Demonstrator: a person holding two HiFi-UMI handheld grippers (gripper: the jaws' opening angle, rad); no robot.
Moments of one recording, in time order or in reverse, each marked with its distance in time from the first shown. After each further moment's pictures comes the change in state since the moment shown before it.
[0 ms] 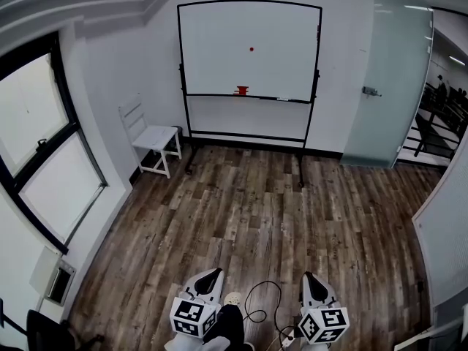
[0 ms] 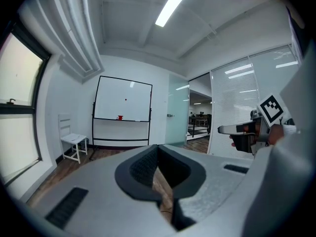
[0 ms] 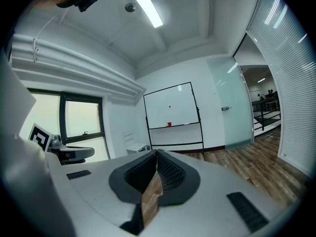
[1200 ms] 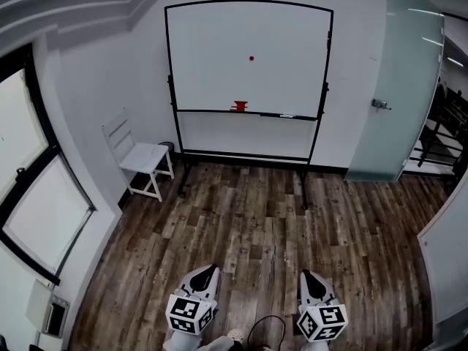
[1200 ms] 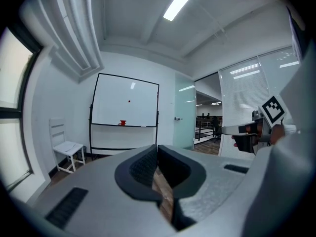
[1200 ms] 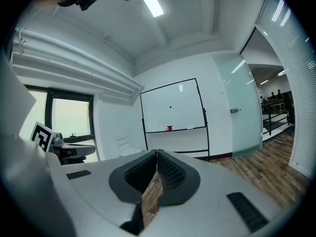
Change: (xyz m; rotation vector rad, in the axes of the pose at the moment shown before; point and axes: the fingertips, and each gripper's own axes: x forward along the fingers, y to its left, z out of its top) left arm 0.220 0.181 0.079 0.004 -0.023 0.000; right arm 0.275 -0.029 0.075 -0.021 -0.010 -0.003
